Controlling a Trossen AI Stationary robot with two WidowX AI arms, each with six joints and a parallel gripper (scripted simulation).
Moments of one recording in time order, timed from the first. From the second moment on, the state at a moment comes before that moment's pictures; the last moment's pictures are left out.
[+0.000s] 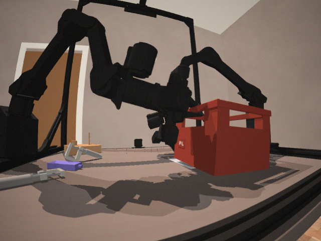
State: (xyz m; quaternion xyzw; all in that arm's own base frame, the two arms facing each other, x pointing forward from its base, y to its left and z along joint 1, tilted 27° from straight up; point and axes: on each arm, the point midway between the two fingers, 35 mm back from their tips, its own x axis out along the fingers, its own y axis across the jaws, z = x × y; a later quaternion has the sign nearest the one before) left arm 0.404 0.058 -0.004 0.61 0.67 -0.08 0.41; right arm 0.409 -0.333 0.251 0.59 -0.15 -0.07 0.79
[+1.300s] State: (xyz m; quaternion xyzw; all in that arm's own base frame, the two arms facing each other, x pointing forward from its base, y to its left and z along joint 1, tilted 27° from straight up) left arm 0.397 0.082 0.004 0.61 0.67 -0.07 0.40; right arm 0.409 -0.333 0.251 0.59 -0.15 -0.07 0.79
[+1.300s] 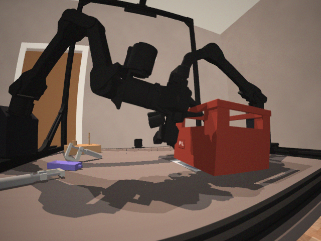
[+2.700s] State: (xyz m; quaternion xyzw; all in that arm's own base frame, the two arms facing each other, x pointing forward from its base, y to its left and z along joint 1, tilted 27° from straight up) left arm 0.388 0.034 0.054 0.61 0.68 -0.07 0.40; right arm 0.409 -0.333 0.251 0.59 -0.15 -0.07 0.79
